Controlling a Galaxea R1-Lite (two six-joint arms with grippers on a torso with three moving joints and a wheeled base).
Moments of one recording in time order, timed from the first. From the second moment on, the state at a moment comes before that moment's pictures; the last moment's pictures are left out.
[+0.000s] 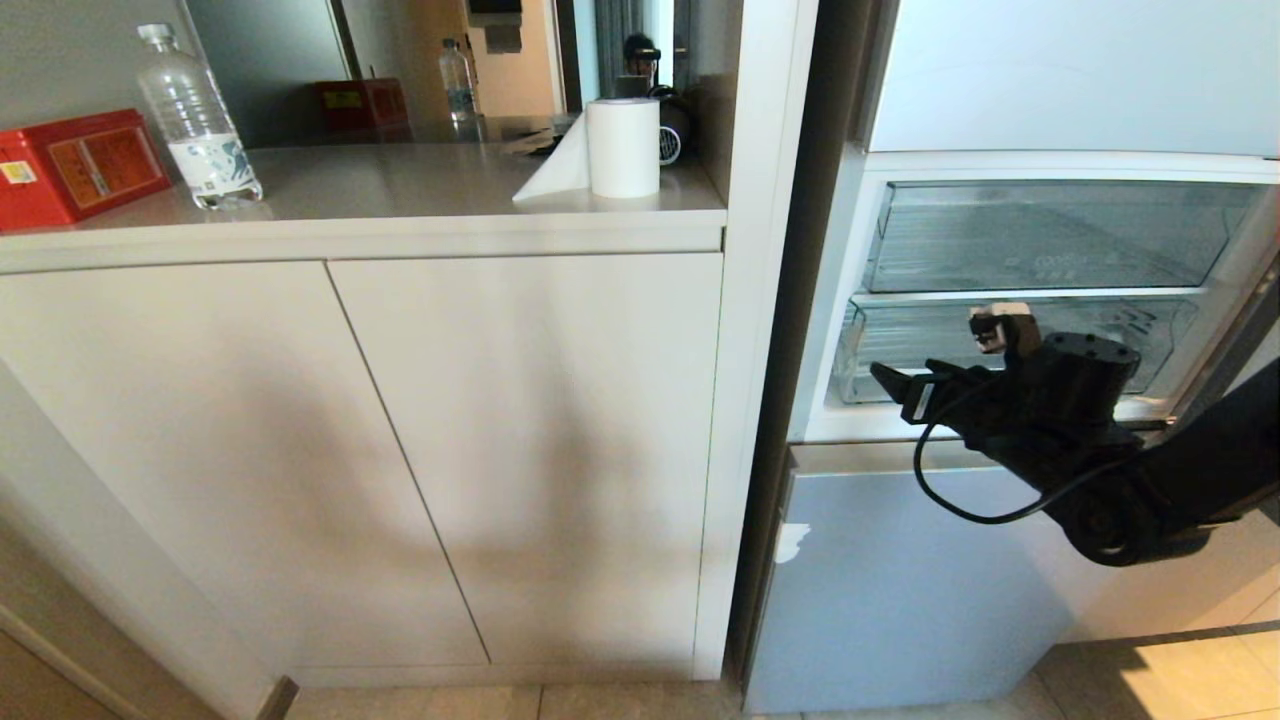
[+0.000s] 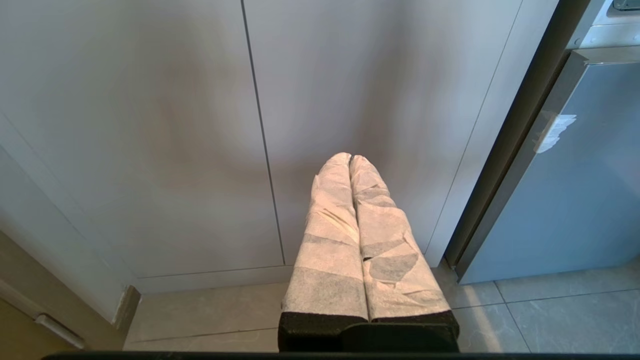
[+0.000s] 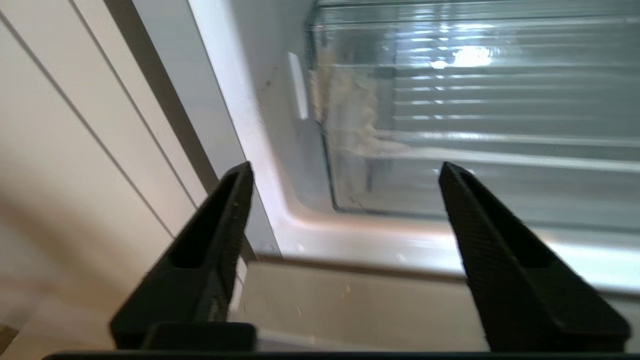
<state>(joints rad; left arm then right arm) 0.00 0.00 0.00 -0.01 0.00 0.00 0.11 2.12 -0.94 -1.18 0.11 0.07</state>
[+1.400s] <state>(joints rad) 0.00 0.00 0.00 -0.01 0.00 0.00 0.17 2.36 -1.32 -1.18 -0.06 0.01</state>
